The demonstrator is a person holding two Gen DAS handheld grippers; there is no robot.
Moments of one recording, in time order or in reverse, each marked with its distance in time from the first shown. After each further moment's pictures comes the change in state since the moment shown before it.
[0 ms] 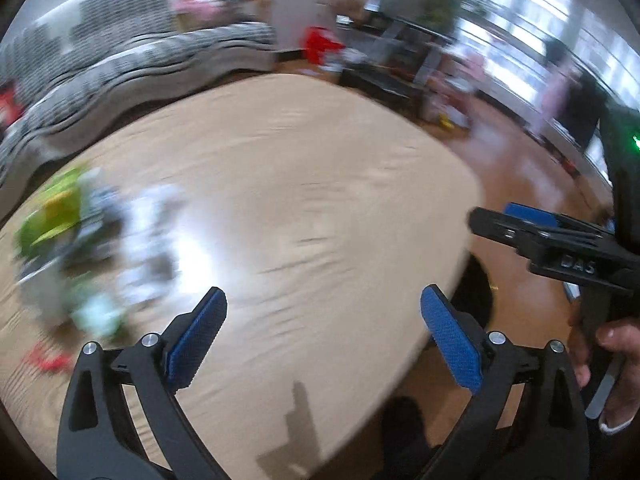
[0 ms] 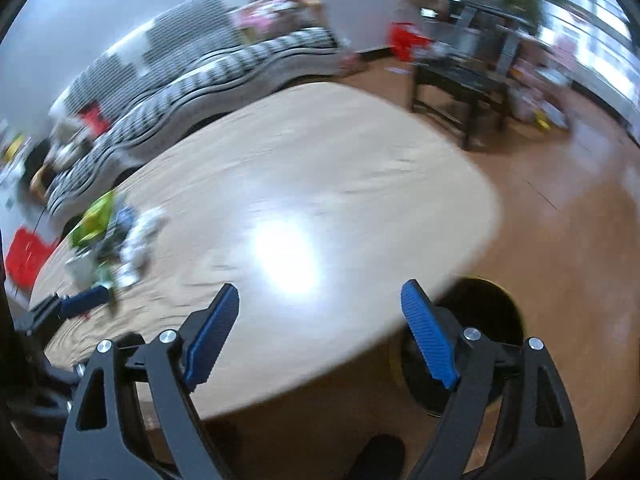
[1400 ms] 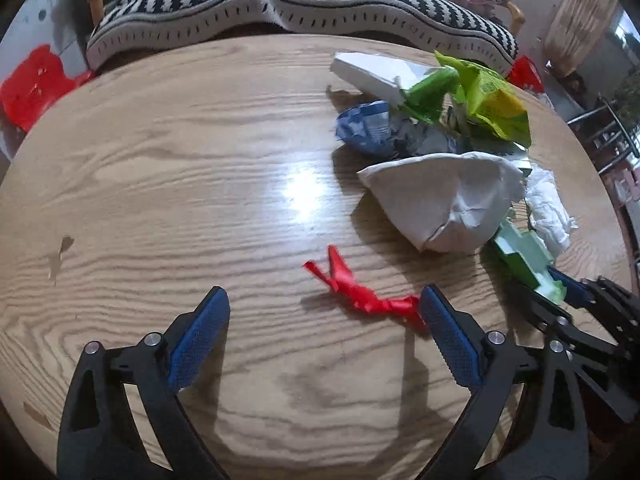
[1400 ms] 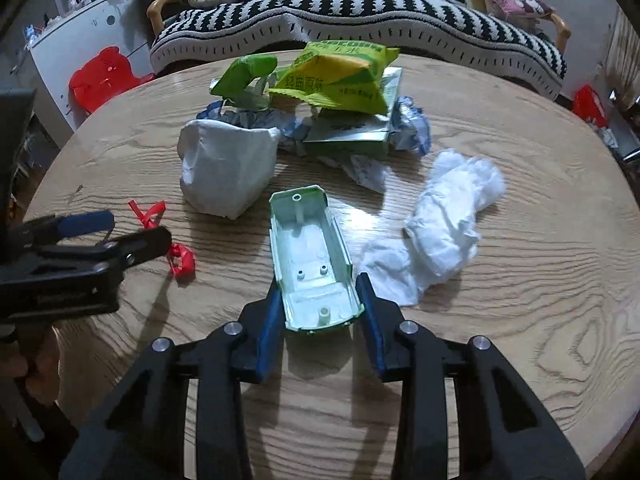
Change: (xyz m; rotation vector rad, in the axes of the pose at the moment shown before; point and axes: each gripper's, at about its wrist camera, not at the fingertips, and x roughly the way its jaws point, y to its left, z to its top) left arm -0.008 0.261 -0.077 -0.527 0.114 0.357; right arm 0.143 0.299 -0.035 -0.557 0.189 0.207
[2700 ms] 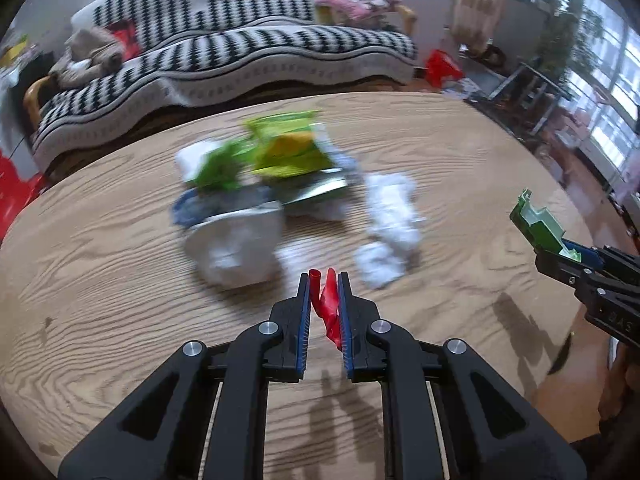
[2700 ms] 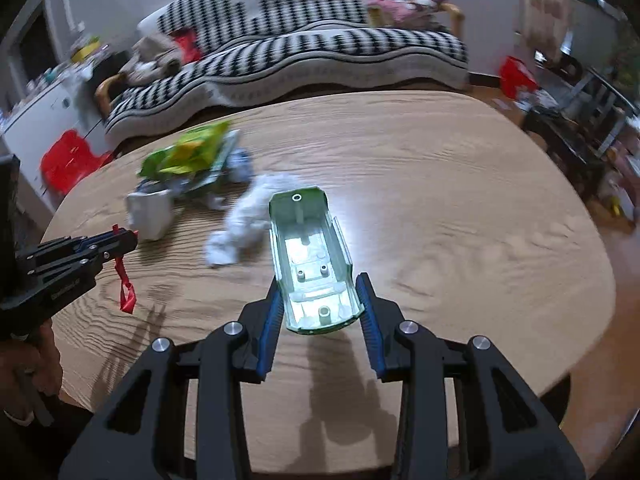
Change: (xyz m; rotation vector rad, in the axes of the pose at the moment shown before) left arm -0.066 -0.125 -0.018 0.282 -0.171 -0.136; right arm -0.124 -0.126 -0.070 0.254 -0.156 -0.095
